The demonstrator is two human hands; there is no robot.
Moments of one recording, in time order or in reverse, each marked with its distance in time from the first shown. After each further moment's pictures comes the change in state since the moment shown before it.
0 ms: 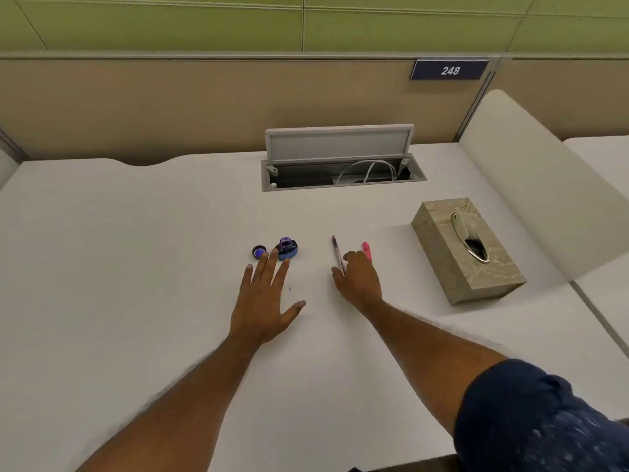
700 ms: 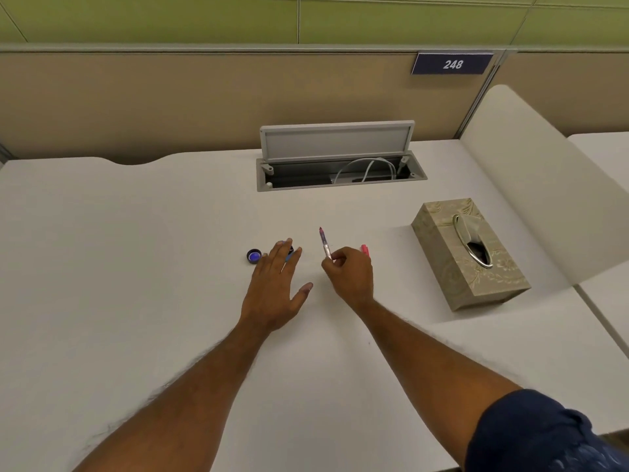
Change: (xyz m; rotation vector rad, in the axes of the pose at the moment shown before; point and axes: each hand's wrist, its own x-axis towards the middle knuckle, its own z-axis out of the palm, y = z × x) left_hand 0.039 0.019 -0.001 -0.195 0.064 0.036; right_hand 0.009 -0.028 -0.010 0.344 0.158 0.082
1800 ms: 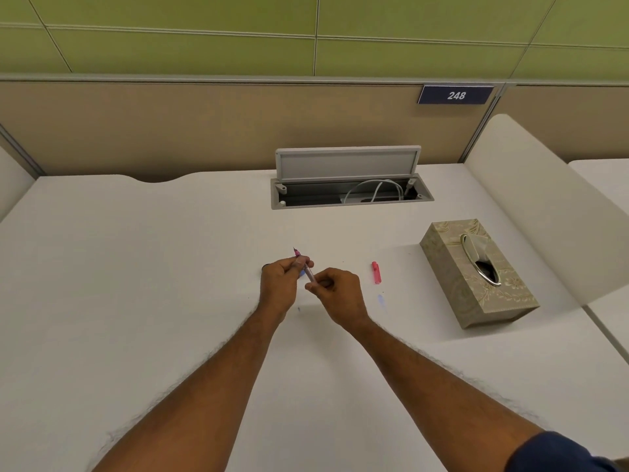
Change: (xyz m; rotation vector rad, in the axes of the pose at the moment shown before) left_hand 0.029 0.011 -0.029 -1.083 0.194 -0.508; right_hand -0.032 -0.033 0.011 0.173 -0.203 -0.159
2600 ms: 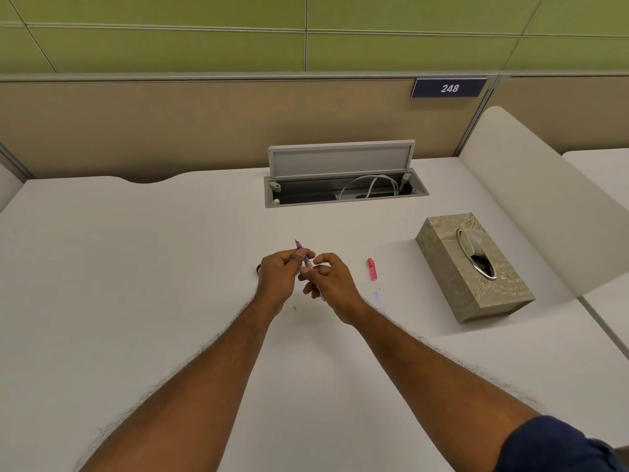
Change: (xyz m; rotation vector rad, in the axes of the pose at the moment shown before) left_hand 0.010 0.010 0.003 0.104 -0.078 0.022; right_hand 0.007 -0.014 -0.007 0.551 -0.183 0.211
